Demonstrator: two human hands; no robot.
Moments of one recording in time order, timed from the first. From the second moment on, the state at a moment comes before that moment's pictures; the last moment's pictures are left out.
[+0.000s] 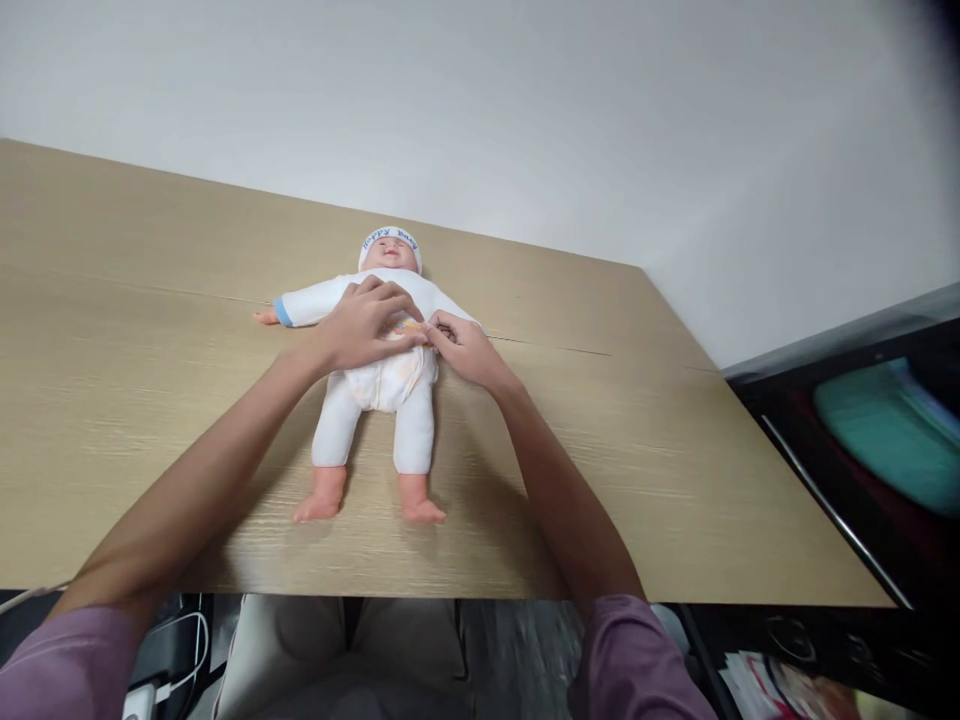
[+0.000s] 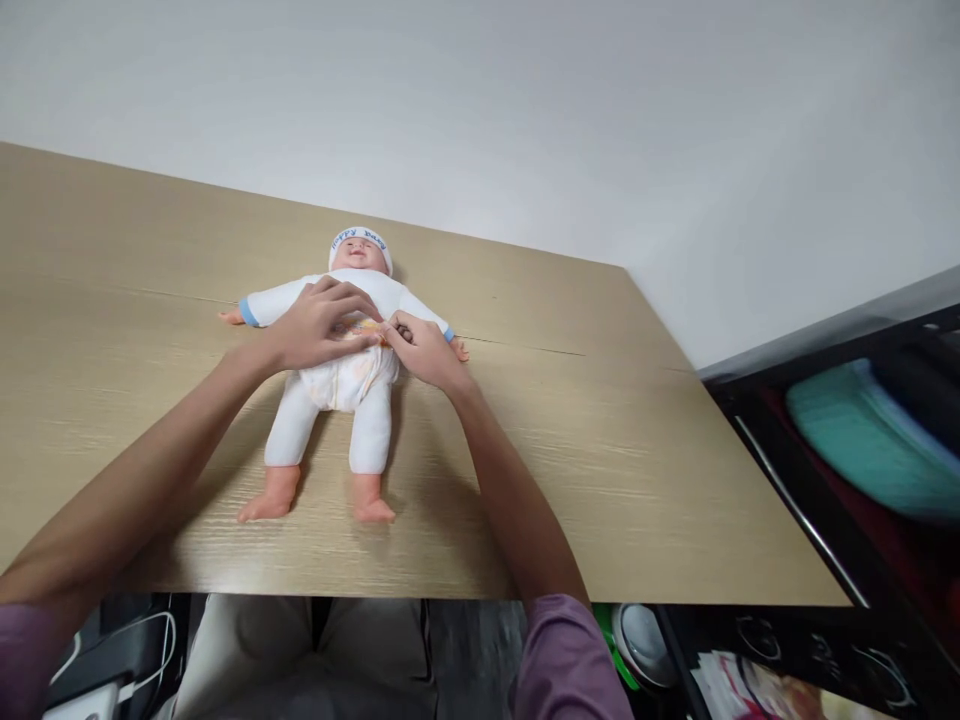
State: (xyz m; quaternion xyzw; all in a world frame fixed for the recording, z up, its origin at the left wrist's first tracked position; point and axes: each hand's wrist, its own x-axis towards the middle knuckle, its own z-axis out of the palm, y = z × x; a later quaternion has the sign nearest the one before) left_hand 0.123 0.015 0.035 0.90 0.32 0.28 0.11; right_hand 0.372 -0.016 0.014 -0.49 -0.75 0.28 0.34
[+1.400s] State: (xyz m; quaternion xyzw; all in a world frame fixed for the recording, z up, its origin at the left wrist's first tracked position) left_hand 0.093 0.028 0.023 0.79 0.38 0.39 0.27; right_hand 0.355 -0.076 -0.015 -0.44 -0.73 0.11 0.52
